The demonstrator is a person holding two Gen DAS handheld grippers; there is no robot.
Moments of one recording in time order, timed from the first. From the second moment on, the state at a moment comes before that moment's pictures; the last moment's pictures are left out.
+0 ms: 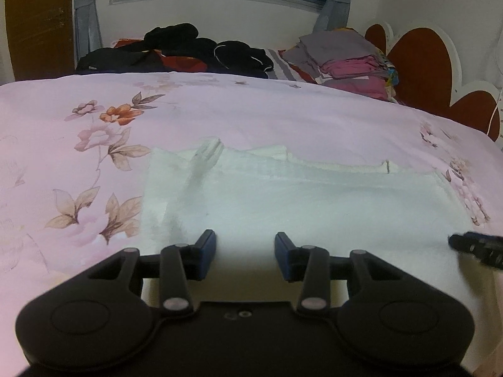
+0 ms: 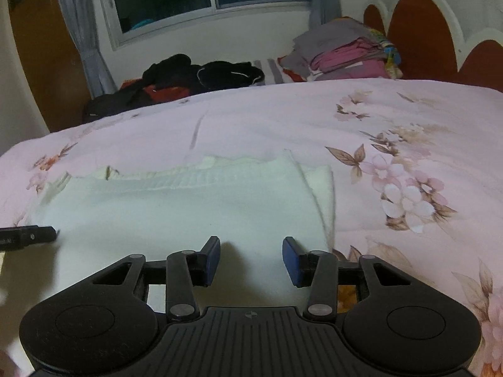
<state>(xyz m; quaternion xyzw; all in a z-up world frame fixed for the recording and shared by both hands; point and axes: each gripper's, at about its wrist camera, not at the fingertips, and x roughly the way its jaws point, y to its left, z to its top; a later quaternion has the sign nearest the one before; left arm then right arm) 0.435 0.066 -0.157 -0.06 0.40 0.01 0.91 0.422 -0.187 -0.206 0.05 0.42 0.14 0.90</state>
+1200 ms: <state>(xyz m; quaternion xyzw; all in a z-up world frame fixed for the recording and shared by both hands) 0.370 0.054 -0.160 -0.05 0.43 0.00 0.90 0.342 -0.147 -0.205 -0.01 0.42 0.20 0.89</state>
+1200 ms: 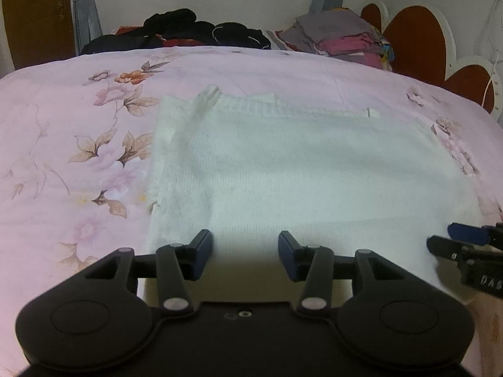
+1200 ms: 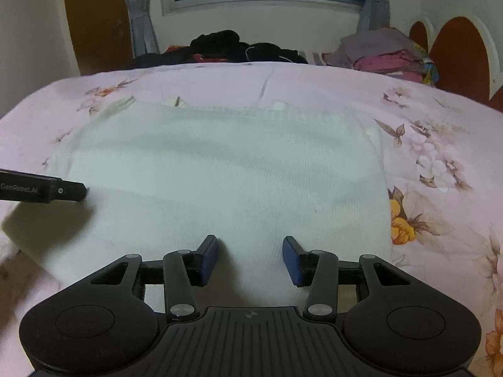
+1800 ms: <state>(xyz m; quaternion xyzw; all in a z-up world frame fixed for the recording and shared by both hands) 0.339 0.076 -0.145 -0.09 0.45 -0.03 0.89 0.316 -0.123 -0.201 -0.01 0.44 0.17 0.88</state>
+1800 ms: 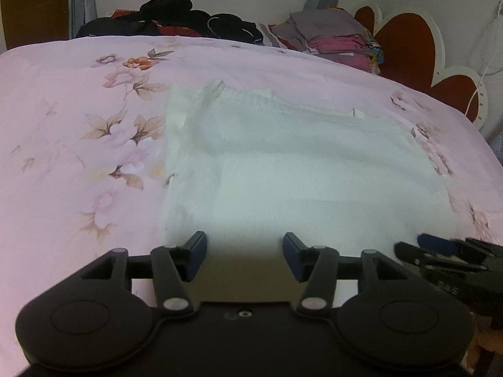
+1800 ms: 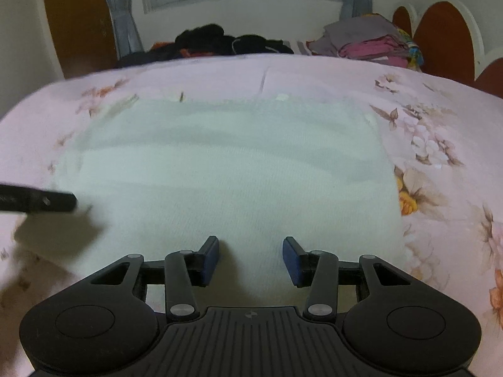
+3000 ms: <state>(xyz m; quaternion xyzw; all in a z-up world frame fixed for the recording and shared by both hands) 0.271 0.105 -0.169 -0.33 0.46 0.01 0.83 0.309 -0.135 -0.181 0.01 0.43 0.21 0.88</state>
